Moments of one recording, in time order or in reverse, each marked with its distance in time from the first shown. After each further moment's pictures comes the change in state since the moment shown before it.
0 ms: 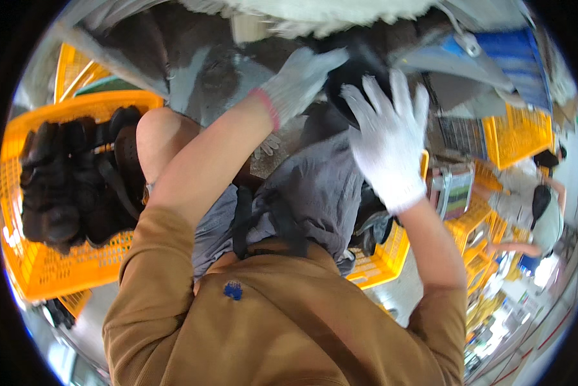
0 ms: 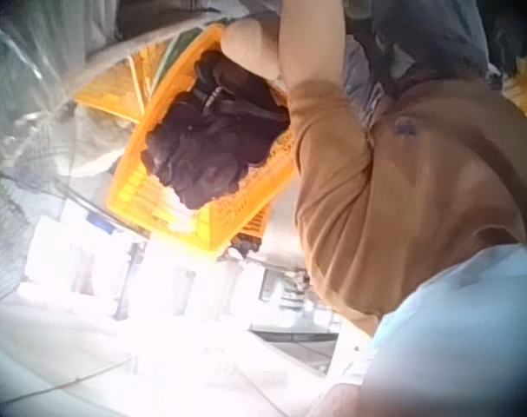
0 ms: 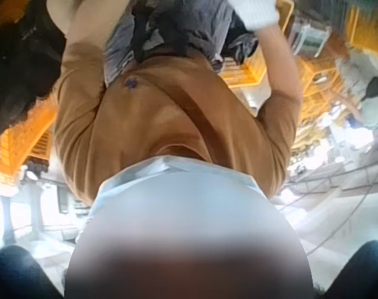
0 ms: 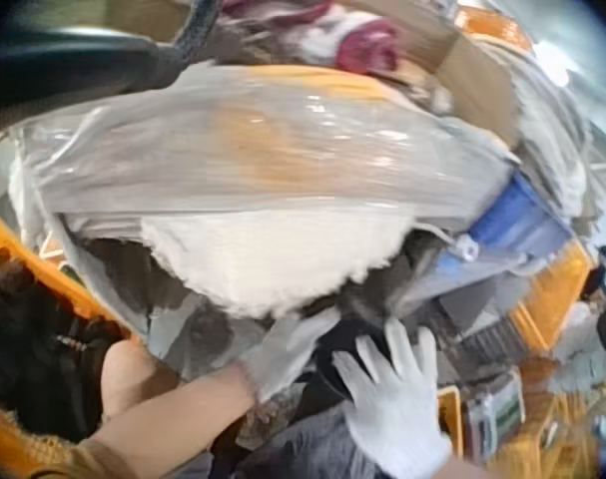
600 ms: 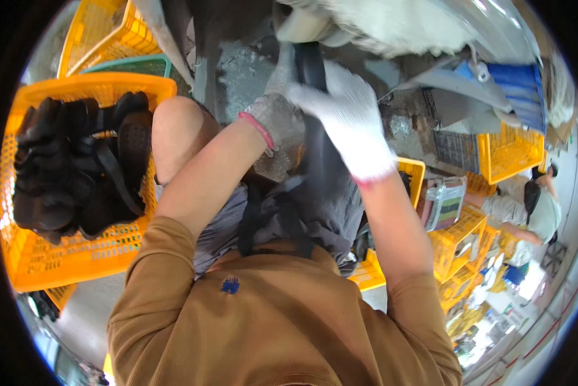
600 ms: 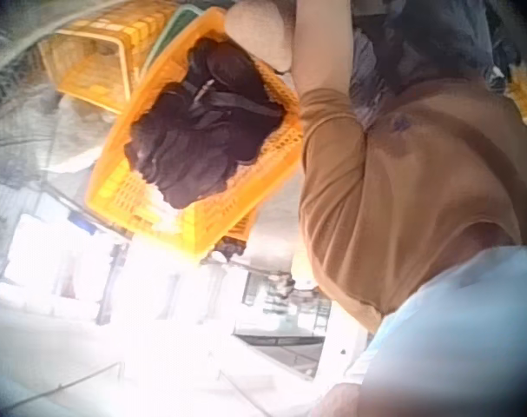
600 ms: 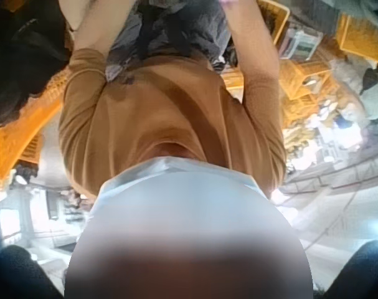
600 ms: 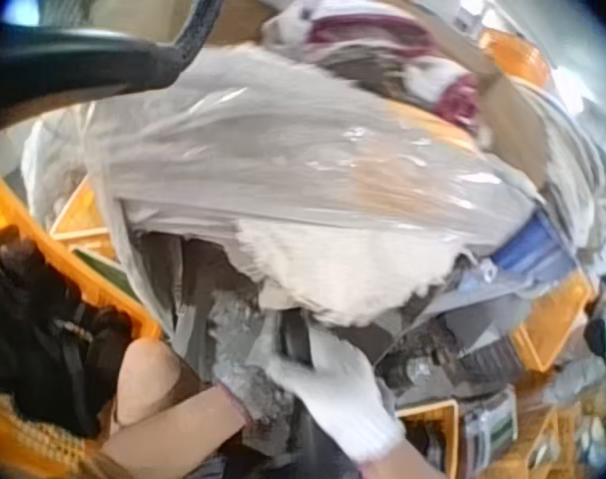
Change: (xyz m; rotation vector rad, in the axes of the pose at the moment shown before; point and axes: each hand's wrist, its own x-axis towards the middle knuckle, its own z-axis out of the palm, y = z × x) left_hand -0.023 -0.028 -0.044 -0.495 0.370 0.198; right_hand 0.072 -0.073 -0.003 1.160 -0.294 0.283
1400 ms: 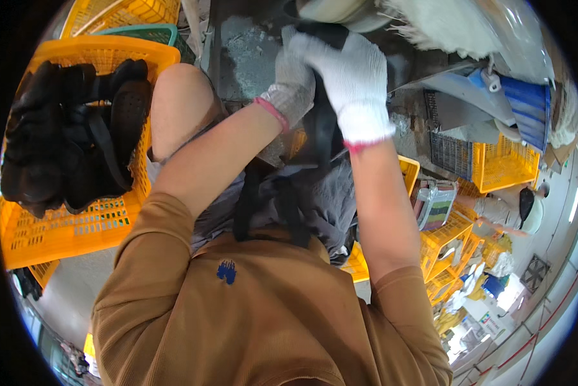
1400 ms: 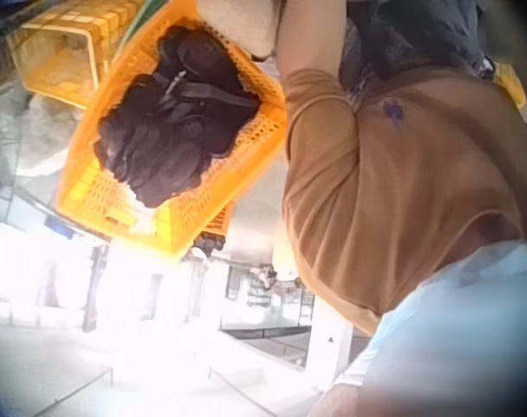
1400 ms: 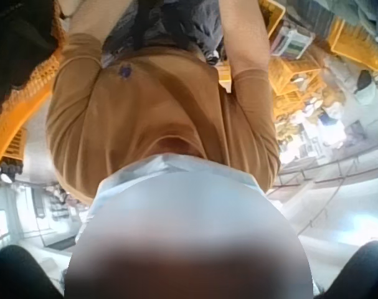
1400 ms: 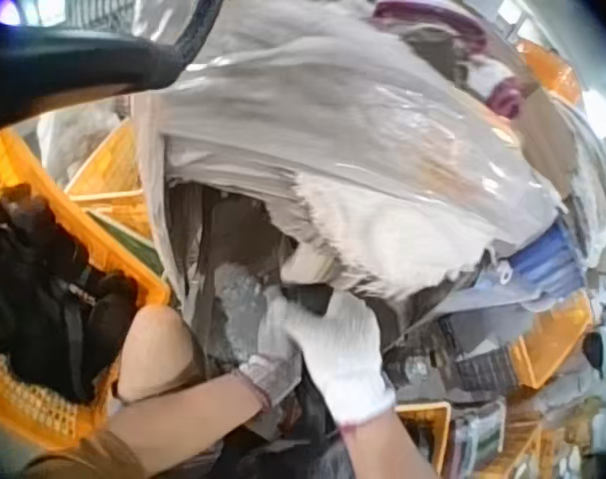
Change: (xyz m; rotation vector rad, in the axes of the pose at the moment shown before) left_hand -0.009 -0.015 0.009 0.025 0.178 0.065; right_hand 0.022 0.000 0.015 -0.354 0.320 -0.118
